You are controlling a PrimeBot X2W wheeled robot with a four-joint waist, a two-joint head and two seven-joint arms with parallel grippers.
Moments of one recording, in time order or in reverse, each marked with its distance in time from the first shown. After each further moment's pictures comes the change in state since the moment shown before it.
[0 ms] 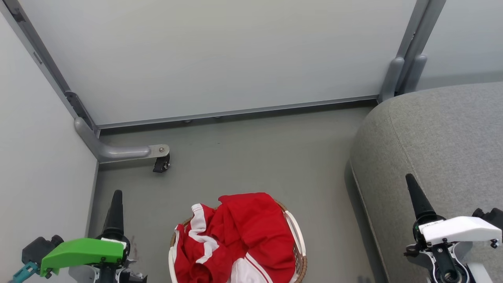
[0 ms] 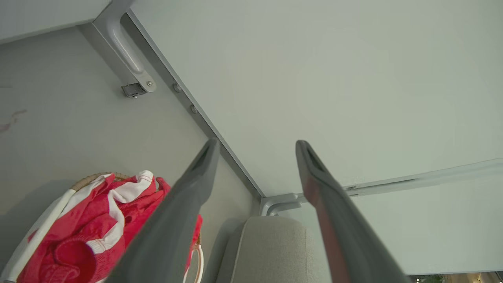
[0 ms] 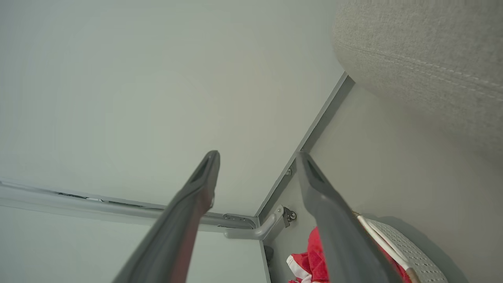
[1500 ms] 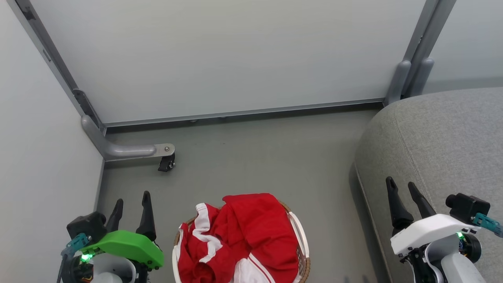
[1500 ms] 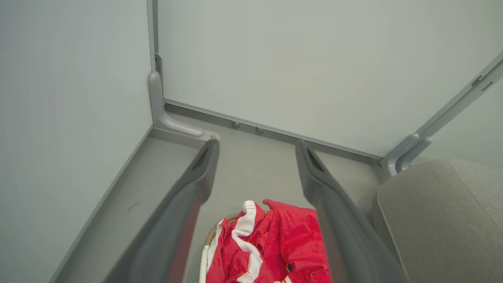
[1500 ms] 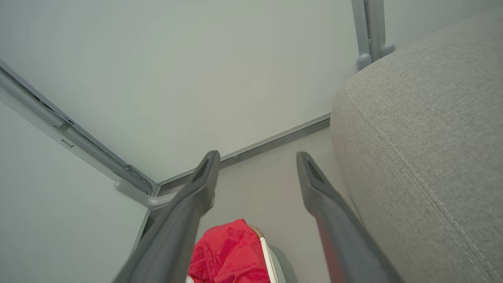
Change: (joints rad) left arm -0.050 0.074 -0.223 0.089 0.664 0.113 -0.151; right arm -0.036 -0.028 0.087 0.073 -0.670 0.000 -0.154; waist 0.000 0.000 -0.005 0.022
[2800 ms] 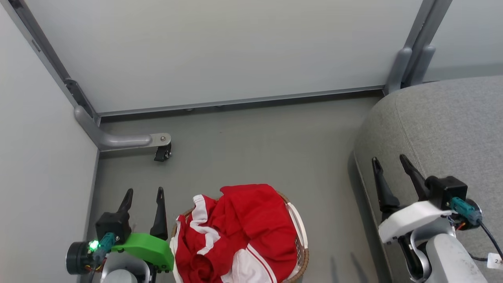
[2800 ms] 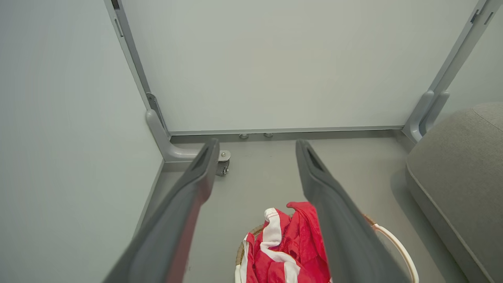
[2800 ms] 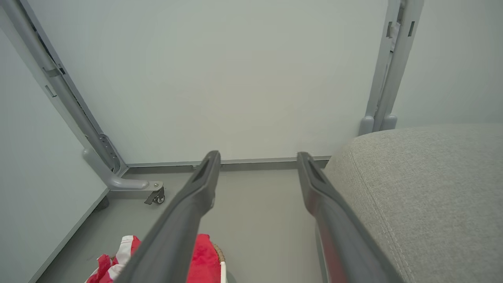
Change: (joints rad) left arm -0.004 -0.037 0.013 0.023 0.333 -0.024 -0.092; right arm -0.054 0.010 0.022 -0.021 -0.360 0.000 -0.091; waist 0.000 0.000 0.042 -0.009
